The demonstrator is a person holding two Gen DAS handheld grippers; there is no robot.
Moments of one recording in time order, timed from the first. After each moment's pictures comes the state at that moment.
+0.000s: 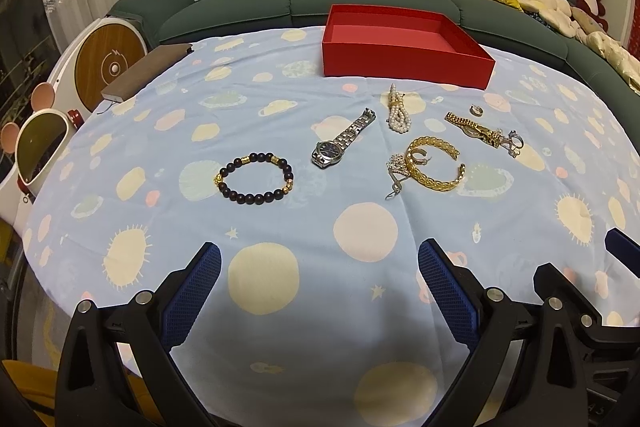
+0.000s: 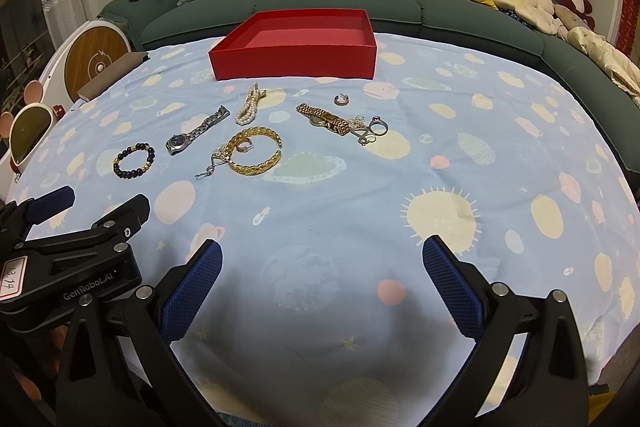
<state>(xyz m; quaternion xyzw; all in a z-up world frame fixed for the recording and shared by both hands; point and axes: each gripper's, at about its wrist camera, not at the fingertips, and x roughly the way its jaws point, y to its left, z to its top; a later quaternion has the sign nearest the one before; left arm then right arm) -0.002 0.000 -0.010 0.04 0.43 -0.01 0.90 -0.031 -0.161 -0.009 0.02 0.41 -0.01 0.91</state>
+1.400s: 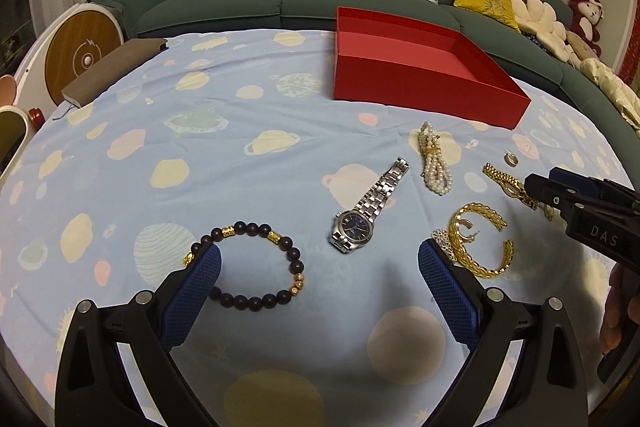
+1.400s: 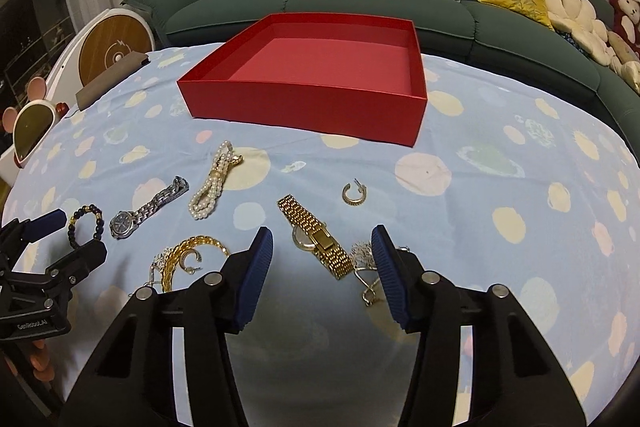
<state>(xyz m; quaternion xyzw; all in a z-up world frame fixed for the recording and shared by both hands) 0.085 0.032 -0.036 0.00 0.42 -0.05 0.90 0.120 -0.186 -0.028 0.00 0.41 0.08 0.91</state>
